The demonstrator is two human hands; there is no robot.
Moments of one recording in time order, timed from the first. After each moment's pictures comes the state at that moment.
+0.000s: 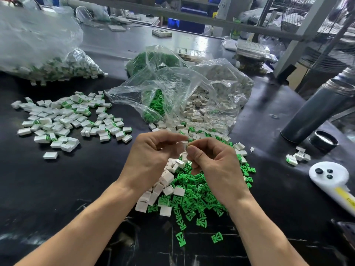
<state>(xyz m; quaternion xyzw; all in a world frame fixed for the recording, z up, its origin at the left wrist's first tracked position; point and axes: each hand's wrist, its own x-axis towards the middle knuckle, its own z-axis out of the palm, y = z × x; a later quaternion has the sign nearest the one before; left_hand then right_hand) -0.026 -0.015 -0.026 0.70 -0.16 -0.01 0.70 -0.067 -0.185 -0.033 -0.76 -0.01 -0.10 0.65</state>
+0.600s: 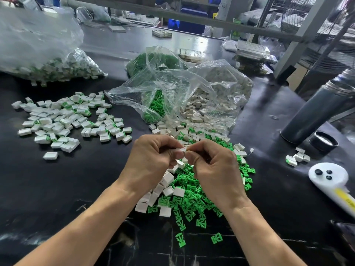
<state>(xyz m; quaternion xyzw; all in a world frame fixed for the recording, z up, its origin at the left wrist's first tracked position) -0.031 -0.014 -0.021 0.75 -0.14 -0.02 0.65 -0.073 -0.178 -0.028 -0.85 -0.02 -0.17 0.50</state>
